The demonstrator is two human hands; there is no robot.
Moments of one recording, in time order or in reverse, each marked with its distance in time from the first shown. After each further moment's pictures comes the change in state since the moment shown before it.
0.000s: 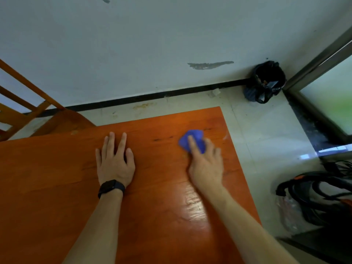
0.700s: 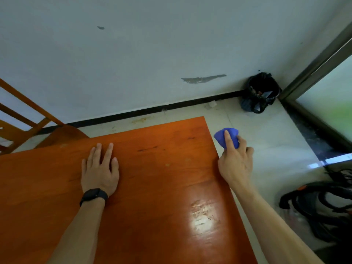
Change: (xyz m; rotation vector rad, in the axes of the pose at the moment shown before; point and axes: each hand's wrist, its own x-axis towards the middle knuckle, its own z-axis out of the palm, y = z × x) left_hand 0.002 0.001 0.002 0.102 0.022 0.000; right_hand 0.033 0.110 -0.043 0.038 0.143 0.281
